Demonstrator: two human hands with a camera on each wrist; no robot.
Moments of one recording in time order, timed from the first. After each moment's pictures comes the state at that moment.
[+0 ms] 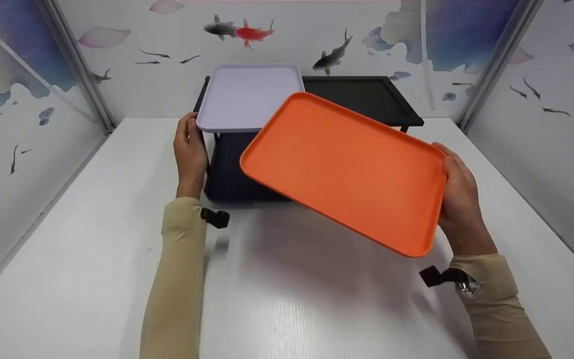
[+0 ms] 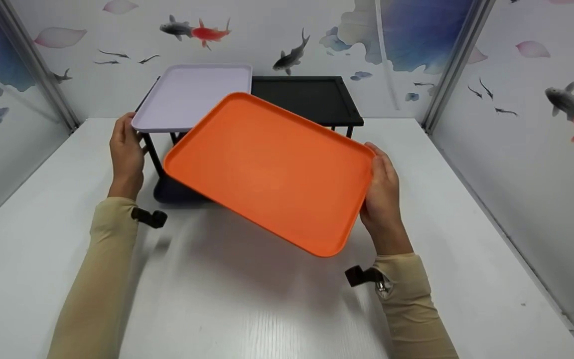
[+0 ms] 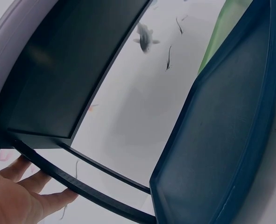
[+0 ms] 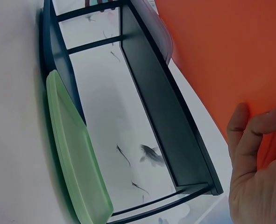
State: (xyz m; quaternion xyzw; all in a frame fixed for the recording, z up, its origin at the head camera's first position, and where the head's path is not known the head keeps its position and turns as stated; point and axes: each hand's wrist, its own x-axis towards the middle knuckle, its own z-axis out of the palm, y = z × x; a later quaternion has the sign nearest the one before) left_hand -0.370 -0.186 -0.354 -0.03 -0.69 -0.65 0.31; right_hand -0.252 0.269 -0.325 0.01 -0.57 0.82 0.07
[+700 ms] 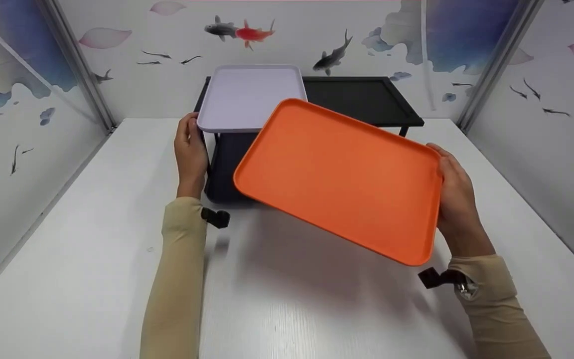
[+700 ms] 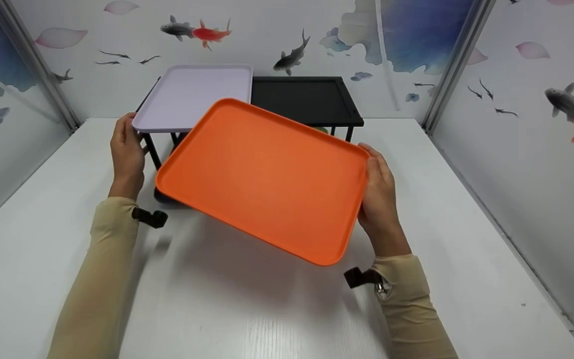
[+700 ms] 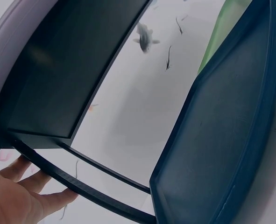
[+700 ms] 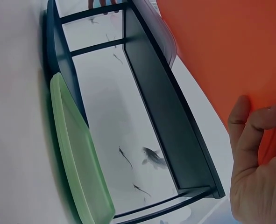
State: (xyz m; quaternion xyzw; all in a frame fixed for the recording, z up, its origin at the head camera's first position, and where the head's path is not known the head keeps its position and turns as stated) left_hand -0.355 -0.179 -0.341 -0.02 -0.69 -0.66 0.29; right_hand -0.250 0.268 -0.328 0.03 -0.60 0.80 0.05
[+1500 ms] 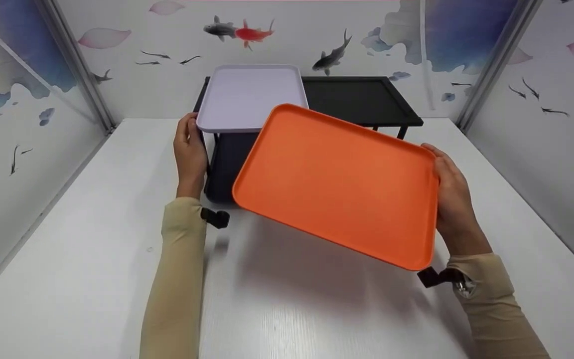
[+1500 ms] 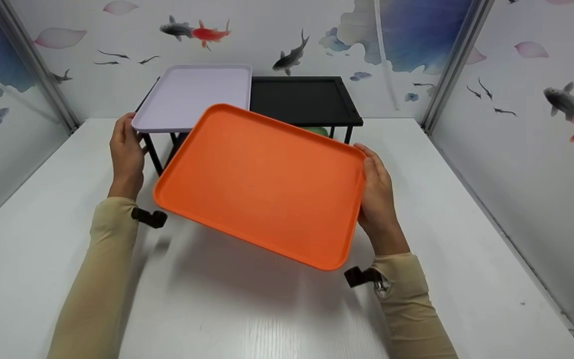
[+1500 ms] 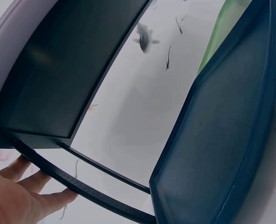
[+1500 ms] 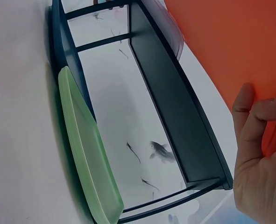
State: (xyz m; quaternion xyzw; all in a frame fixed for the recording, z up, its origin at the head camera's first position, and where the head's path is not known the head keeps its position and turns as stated) left_hand -0.358 -0.181 -0.343 -0.02 -0.69 -0.66 0.29; right_hand -0.255 0.270 -0.336 0.07 -0.59 0.81 0.05
